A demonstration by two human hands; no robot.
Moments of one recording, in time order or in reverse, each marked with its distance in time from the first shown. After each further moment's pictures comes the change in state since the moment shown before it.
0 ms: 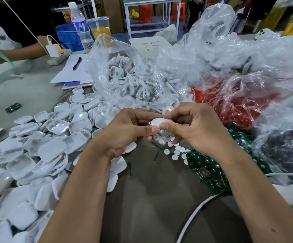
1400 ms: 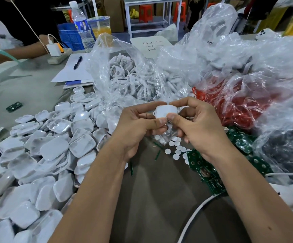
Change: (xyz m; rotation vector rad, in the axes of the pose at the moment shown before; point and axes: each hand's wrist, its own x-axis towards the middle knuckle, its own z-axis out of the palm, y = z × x) left_hand 0.007 0.002 0.029 -0.207 0.258 0.014; right_hand 0.003 0.007 0.012 0.239 0.159 0.098
